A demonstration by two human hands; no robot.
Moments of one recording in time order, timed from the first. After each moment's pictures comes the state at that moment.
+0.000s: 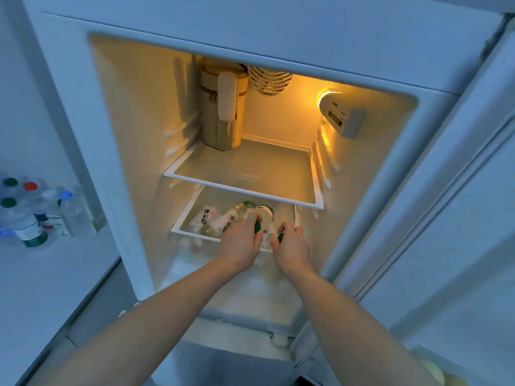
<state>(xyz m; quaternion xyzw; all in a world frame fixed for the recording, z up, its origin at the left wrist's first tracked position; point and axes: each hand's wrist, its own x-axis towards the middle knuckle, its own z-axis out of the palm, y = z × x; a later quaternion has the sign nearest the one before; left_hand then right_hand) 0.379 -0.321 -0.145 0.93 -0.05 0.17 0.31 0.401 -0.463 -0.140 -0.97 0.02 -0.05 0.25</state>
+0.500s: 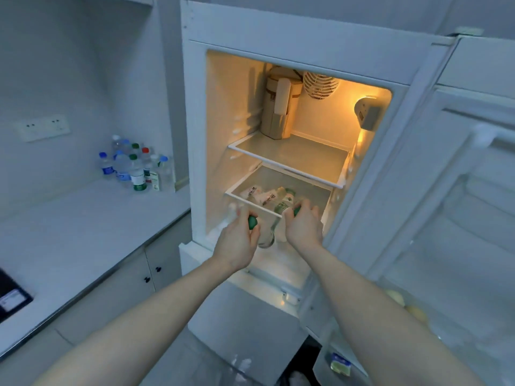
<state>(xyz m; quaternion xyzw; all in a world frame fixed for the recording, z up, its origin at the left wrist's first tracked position) 0.156 -0.356 -0.114 0.90 0.10 0.24 0.35 0.274 -0.487 -0.090 -0.94 -0.10 -0.08 0.32</state>
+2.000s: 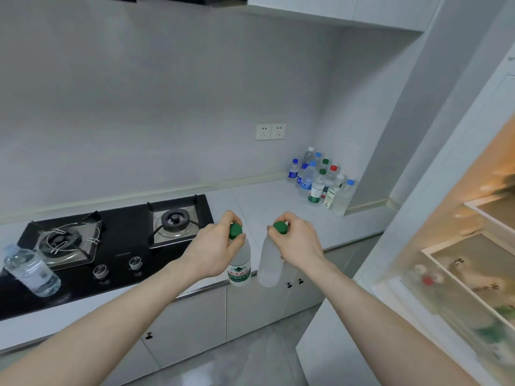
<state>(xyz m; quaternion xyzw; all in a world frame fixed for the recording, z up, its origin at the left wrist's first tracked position) -0.176 -0.076 -0.091 0.85 0.42 0.23 0.23 0.030 -0.133 -0.092 -0.76 -0.53 0.15 0.35</state>
